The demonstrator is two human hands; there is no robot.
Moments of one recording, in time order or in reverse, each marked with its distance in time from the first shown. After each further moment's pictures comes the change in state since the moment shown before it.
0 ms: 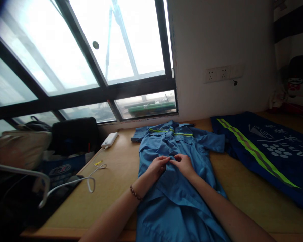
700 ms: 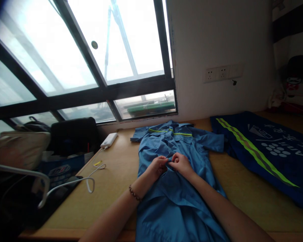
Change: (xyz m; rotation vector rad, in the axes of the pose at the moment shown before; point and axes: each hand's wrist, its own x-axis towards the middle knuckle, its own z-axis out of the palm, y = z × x) left_hand 0.008 -0.004 -0.003 0.024 0.066 -0.058; right_hand -0.001 -0.001 0.002 0.014 -0.167 0.019
